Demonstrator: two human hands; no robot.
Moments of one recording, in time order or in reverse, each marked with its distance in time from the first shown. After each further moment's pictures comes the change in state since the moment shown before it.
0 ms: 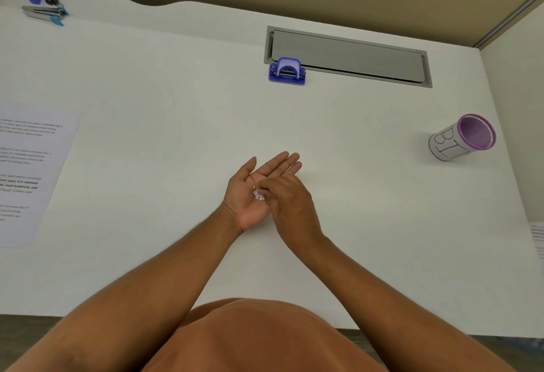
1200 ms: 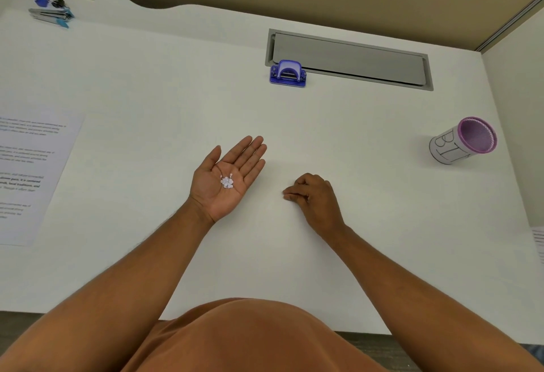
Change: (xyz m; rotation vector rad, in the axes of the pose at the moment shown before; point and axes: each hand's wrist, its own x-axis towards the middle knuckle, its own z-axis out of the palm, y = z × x) left_hand -0.023 0.049 -0.014 -0.025 0.014 0.181; right_hand 0.018 0.119 -0.059 -0.437 -0.546 0.054
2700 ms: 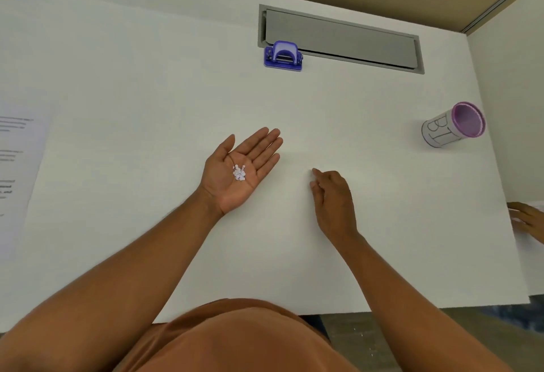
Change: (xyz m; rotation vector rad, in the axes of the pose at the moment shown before) left_hand 0.014 0.002 0.004 -0.010 -0.067 -0.165; right_hand -0.028 -0.028 -0.008 -0.181 0.133 0.342
